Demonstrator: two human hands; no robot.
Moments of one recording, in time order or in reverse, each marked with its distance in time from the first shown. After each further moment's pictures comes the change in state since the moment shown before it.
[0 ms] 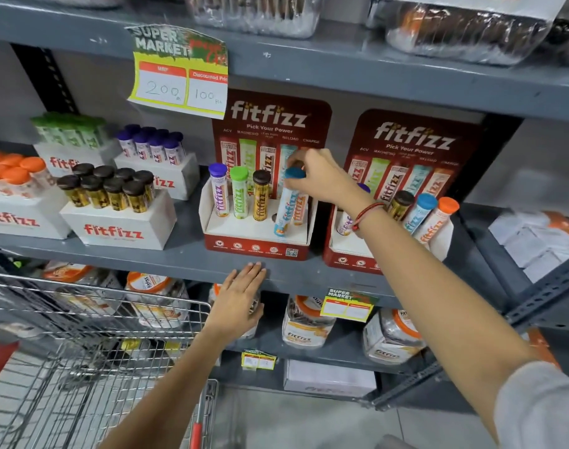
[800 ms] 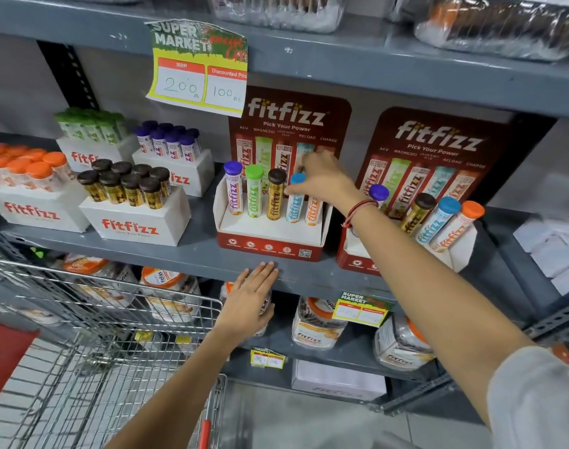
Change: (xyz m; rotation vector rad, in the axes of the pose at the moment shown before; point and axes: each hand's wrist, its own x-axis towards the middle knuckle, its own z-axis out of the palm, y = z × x) left_hand -0.001 -0.004 0.004 0.007 -0.039 -0.029; right_hand 0.030 -0.001 0.026 -0.185 0.000 0.103
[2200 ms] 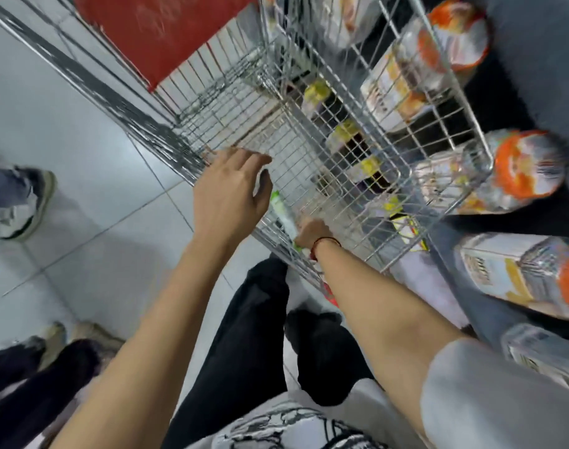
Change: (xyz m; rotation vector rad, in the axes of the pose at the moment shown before) left_hand -0.302 -0.092 -0.034 0.021 0.153 -1.081; right_hand -0.259 -0.184 0.467 -0.138 -1.289 -0.077
